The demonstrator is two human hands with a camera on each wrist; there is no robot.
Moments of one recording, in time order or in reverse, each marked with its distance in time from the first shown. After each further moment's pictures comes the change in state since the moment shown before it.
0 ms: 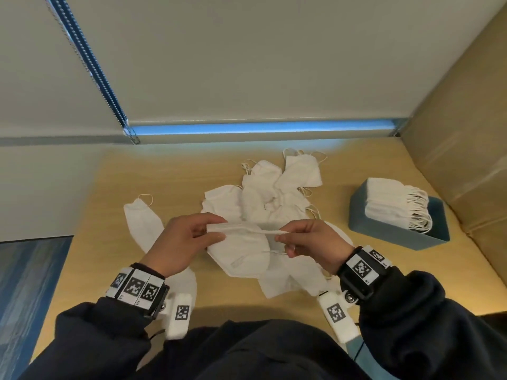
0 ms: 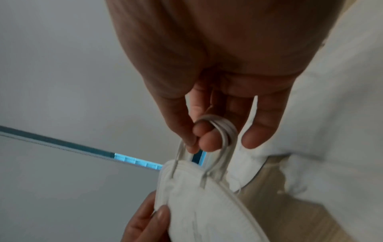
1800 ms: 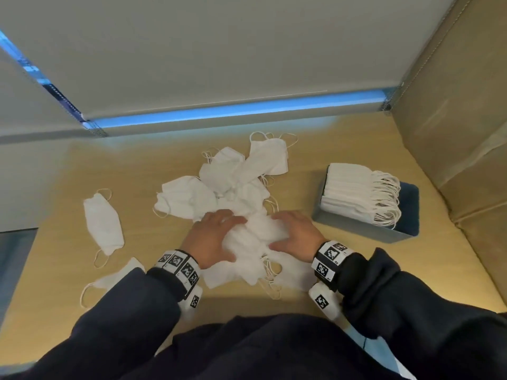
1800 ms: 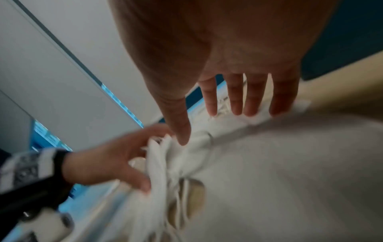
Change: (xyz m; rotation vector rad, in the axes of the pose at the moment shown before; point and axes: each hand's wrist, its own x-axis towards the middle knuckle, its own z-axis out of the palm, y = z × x) left_hand 0.084 -0.024 0.168 0.976 -0.307 -0.044; right_hand 0.036 0.077 -0.136 -0.915 0.032 -0.083
